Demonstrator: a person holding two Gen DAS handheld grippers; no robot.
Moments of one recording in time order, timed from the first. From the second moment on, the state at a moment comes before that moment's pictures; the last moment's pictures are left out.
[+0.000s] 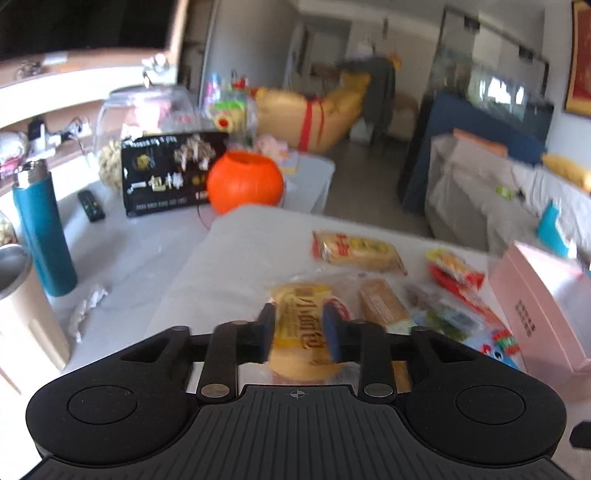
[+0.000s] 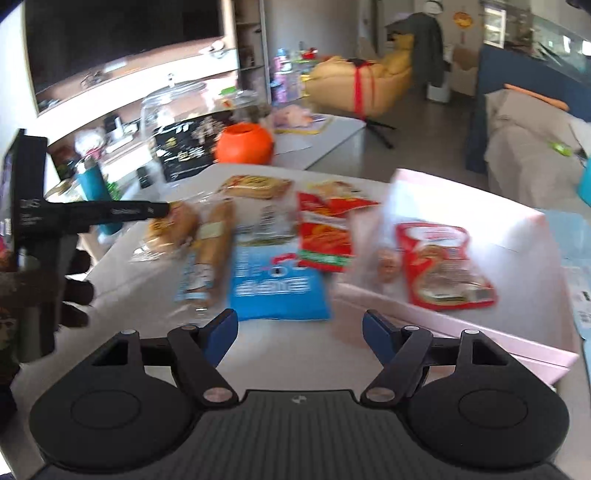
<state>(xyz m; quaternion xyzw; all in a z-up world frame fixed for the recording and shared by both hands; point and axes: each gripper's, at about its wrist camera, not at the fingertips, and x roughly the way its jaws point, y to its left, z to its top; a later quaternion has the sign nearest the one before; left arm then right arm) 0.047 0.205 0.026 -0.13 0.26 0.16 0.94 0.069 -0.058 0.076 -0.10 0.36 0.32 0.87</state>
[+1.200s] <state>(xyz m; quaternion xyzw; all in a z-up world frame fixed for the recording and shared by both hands) 0.005 0.205 0.020 -0.15 0.26 0.04 0.95 0.024 -0.014 0.062 -0.14 0.40 0.36 0.83</state>
